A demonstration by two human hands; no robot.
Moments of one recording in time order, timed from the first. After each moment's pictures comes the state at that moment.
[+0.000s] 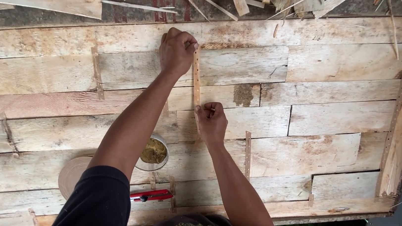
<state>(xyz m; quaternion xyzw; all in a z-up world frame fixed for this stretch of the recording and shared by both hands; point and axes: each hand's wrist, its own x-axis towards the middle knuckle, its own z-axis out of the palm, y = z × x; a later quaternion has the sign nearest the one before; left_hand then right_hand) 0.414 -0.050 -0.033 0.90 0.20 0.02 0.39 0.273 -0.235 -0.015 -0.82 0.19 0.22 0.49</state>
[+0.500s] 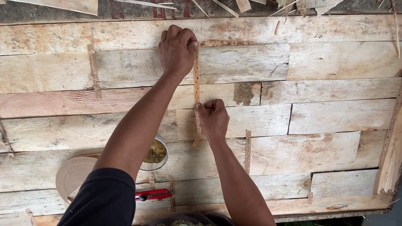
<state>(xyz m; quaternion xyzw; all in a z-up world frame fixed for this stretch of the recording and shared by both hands) 0.411 -0.062 -0.035 0.93 0.19 0.07 0.31 0.286 -0.238 -0.021 -0.83 0.20 0.25 0.46</state>
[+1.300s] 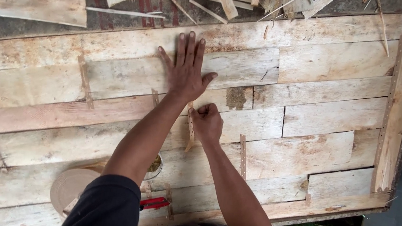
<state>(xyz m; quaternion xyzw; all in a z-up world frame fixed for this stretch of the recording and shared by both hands) 0.391 -0.106 0.032 0.98 0.02 -0.14 0.13 0.302 -0.231 0.006 -0.83 0.24 0.30 0.40</state>
